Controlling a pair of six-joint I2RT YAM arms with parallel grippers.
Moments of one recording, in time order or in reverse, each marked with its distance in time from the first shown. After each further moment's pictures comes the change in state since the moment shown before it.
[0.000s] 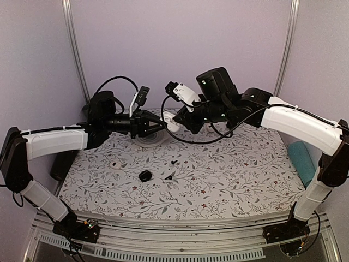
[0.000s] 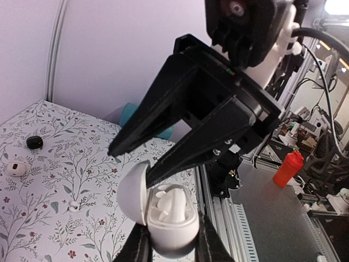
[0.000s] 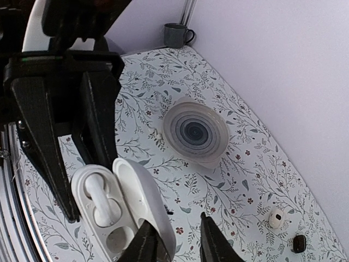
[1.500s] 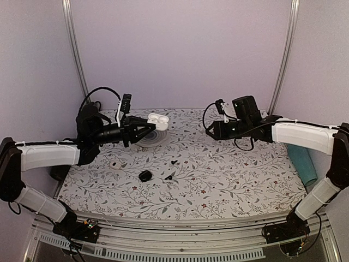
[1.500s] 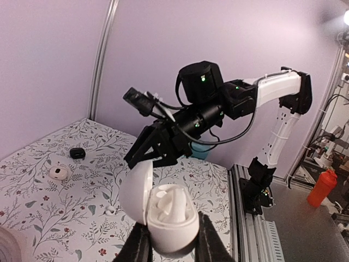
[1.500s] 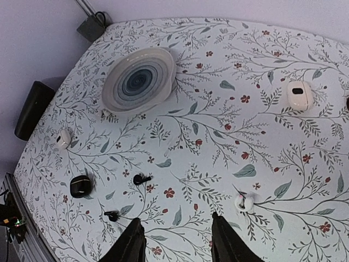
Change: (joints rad) left arm 0.042 -0.126 -0.270 0.288 -0.206 -0.035; right arm -0.381 -0.145 -0.583 0.389 -0.261 0.529
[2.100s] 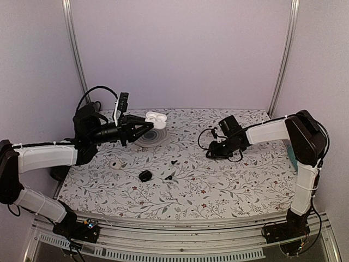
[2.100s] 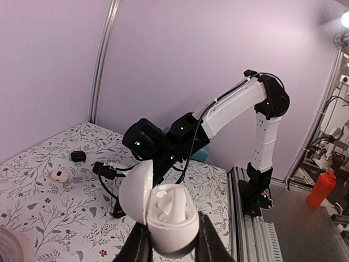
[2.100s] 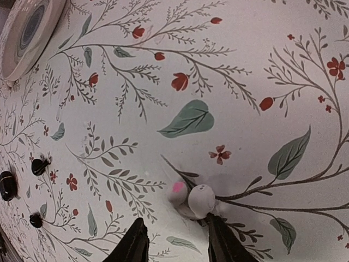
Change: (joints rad) left arm 0.012 -0.032 -0.005 -0.008 0.007 -0.008; right arm -0.080 0.413 0.055 -0.029 -0.065 0.080
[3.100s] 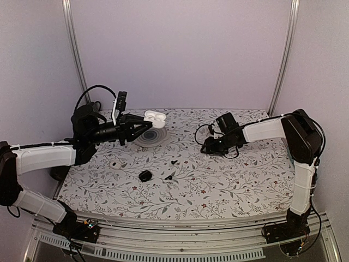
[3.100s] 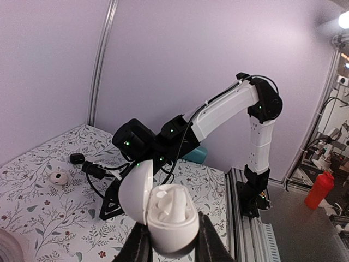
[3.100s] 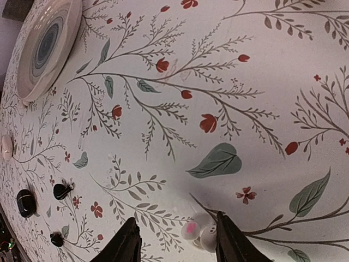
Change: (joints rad) left arm 0.004 -0.021 0.000 -0.007 0.008 -0.008; right arm 0.002 0.064 0.084 0.033 -0.031 0.050
